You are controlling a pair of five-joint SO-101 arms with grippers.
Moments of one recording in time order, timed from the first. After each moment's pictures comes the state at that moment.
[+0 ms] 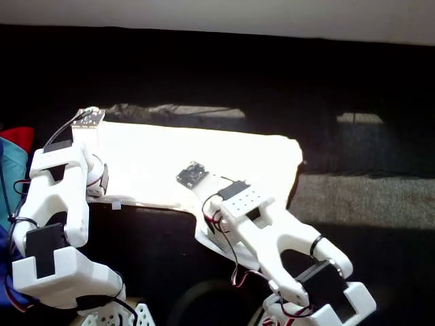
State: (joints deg) left arm -24.0 4.6 33.9 52.7 -21.8; right arm -40.9 -7.2 46.1 59.7 16.6
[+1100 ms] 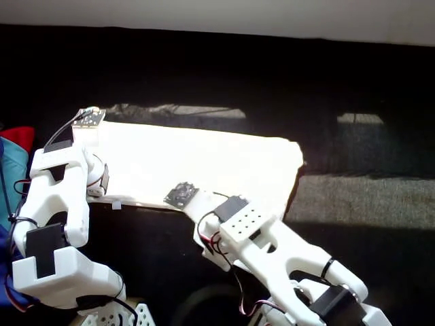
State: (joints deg) left arm -23.9 4.6 33.9 52.7 -21.8; right arm -48.9 -18.9 50.4 67.5 16.6
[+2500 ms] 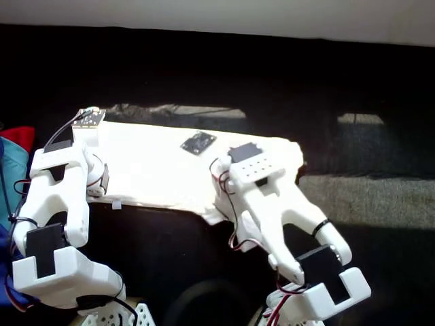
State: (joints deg) left arm -23.9 4.6 33.9 52.7 -21.8; right arm -30.1 -1.2 23.4 72.9 26.4
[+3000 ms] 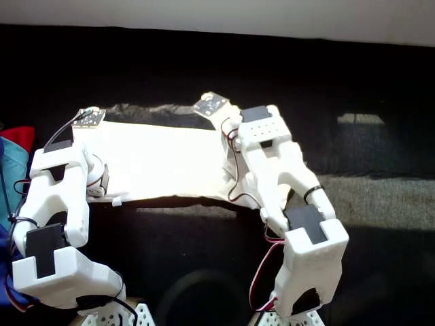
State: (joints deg) left arm -23.9 4.7 33.9 52.7 -21.8; right arm -23.9 21.5 -2.5 73.7 30.2
